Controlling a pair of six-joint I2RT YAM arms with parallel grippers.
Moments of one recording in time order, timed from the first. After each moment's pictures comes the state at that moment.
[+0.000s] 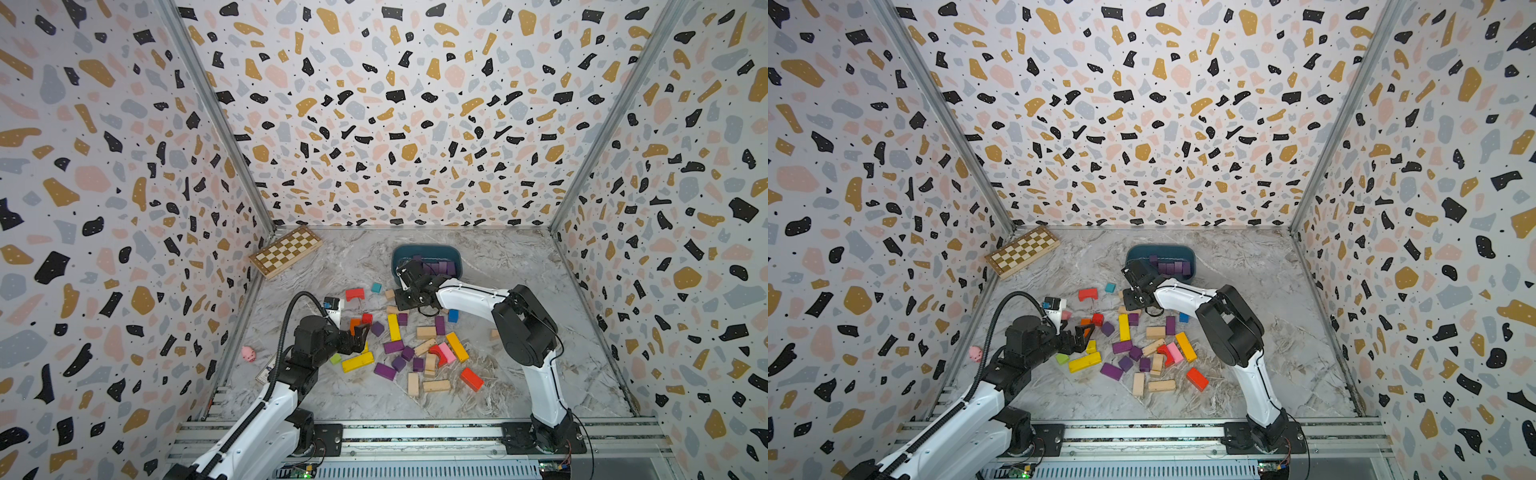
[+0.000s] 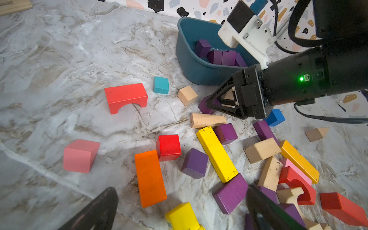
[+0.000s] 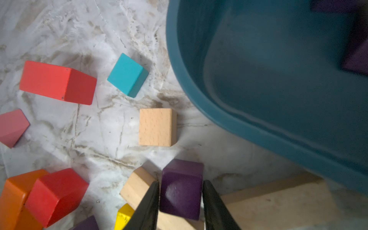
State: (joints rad) left arm -0.29 0.79 0.29 -0.02 0.22 -0.23; right arm 0.79 2.11 1.53 -0.37 0.01 0.42
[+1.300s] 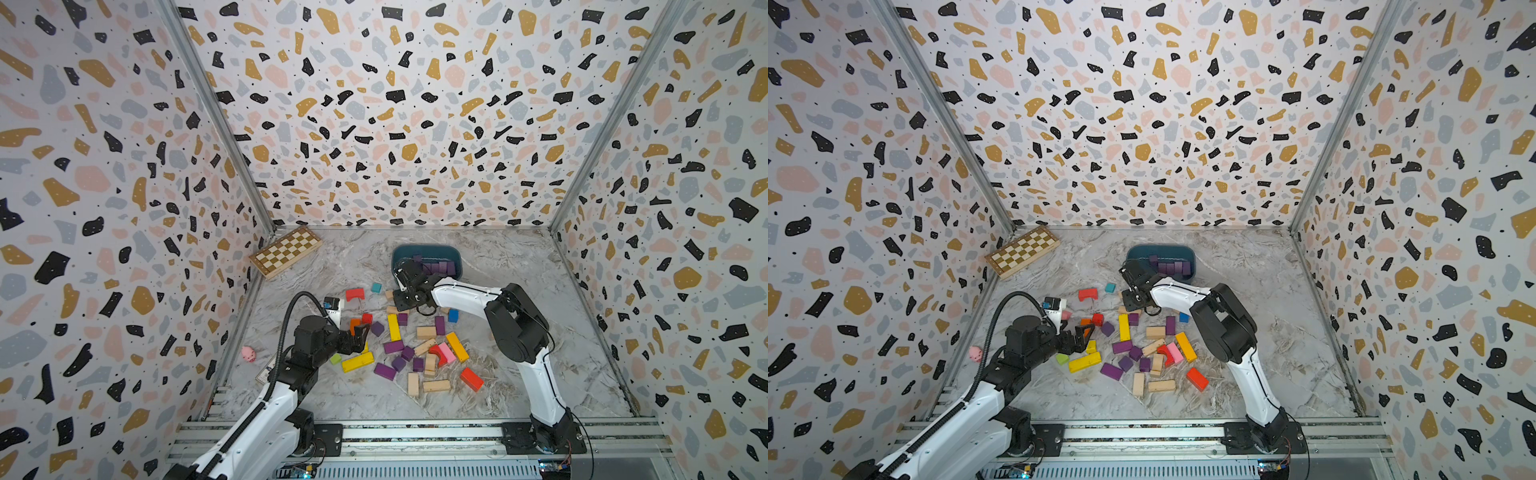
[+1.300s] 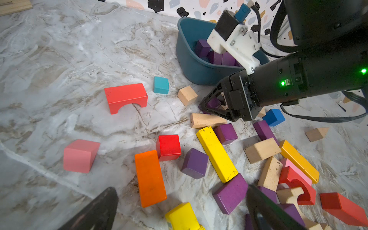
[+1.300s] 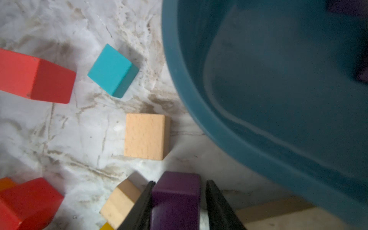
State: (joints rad) left arm -0.29 0.79 0.29 -0.02 0.22 -0.23; right arm 0.79 2.18 1.59 -0.42 0.04 0.36
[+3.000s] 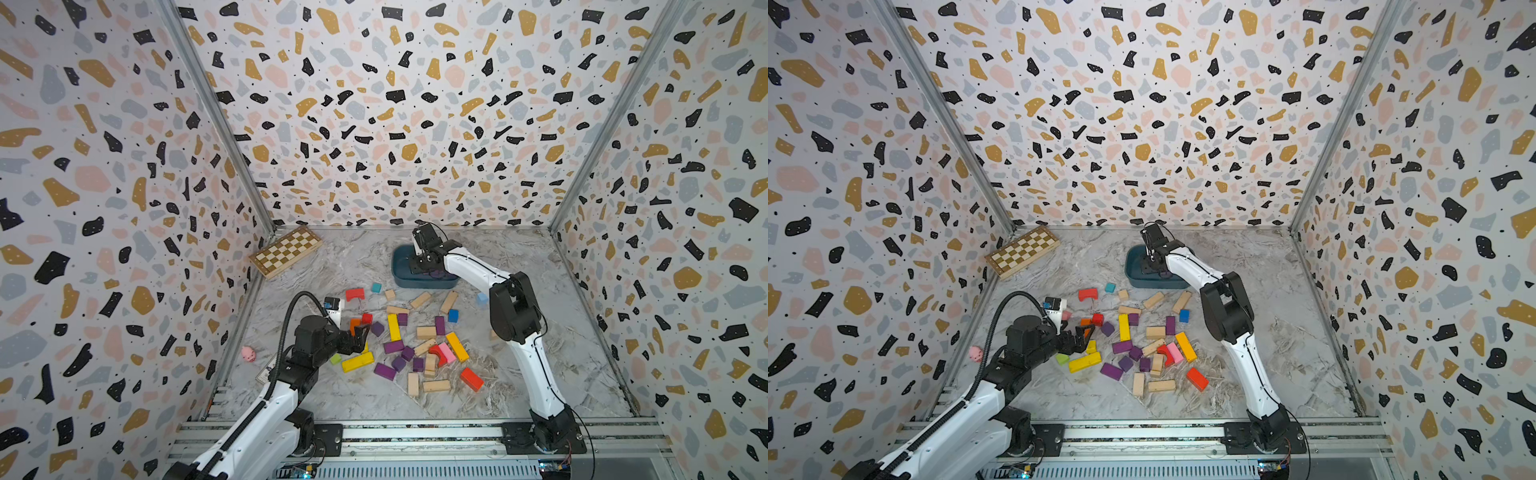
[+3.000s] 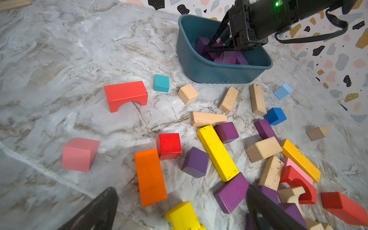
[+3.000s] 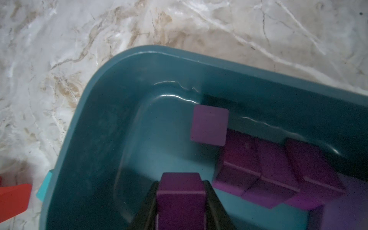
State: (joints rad) left arm -0.29 0.80 0.29 -0.02 0.22 -0.23; right arm 0.57 2.37 2.05 -0.62 0.02 0.28
